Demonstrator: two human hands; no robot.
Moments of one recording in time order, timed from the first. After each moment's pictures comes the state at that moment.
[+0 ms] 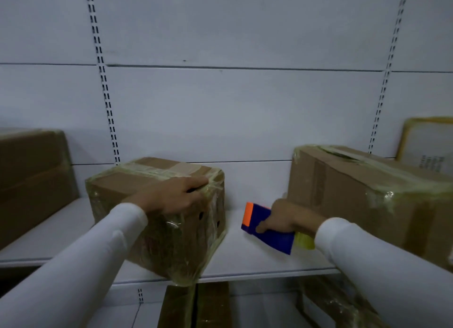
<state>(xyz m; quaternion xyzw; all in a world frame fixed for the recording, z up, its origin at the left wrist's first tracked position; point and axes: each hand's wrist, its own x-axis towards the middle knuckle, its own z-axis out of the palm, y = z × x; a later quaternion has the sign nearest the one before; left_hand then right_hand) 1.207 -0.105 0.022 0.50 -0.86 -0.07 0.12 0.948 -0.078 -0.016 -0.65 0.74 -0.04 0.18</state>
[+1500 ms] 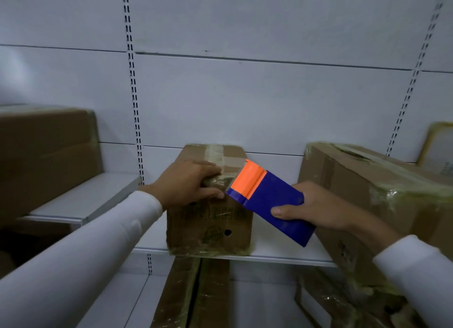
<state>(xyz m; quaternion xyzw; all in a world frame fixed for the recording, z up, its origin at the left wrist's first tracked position) 1.198 -0.066 0.009 0.45 -0.86 0.13 0.18 0.910 0.000 0.010 -0.78 0.46 -0.28 0.33</state>
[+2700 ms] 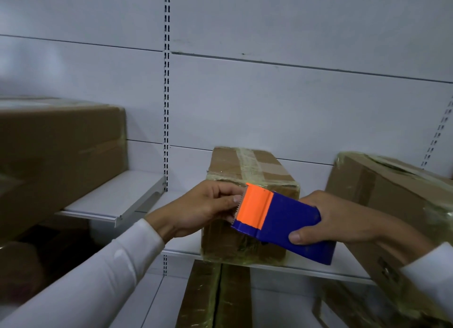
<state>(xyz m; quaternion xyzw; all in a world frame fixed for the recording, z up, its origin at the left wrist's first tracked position) 1.246 -0.027 -0.016 0.27 -0.71 -0.51 0.39 0.975 -0.001 0.028 -0.84 0.41 -0.12 0.32</state>
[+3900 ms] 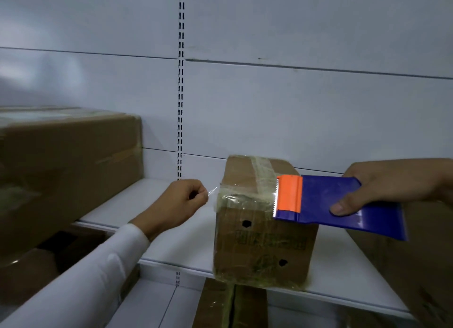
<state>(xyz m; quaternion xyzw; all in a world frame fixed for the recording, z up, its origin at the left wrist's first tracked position) 1.311 -0.081 -0.027 0.52 -0.75 -0.10 0.40 0.969 -0.031 0.114 -0.79 0.54 0.00 0.29</state>
